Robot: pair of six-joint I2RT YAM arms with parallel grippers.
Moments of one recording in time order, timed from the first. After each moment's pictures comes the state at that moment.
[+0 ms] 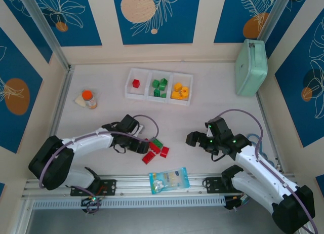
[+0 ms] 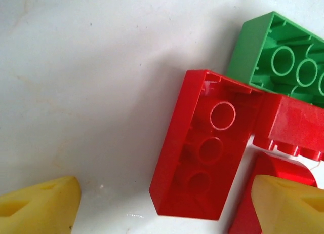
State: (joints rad) left arm -0.69 1.38 0.66 -0.49 0.20 -0.32; right arm 0.48 0.80 0.52 -0.74 -0.26 0.77
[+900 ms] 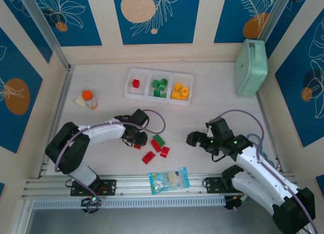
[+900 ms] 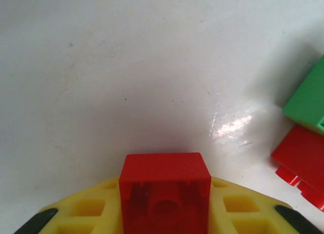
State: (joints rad) left arm -0.72 1.58 0.84 -0.57 0.05 -0.39; right arm 0.48 0.78 0.53 -0.75 -0.26 0.79
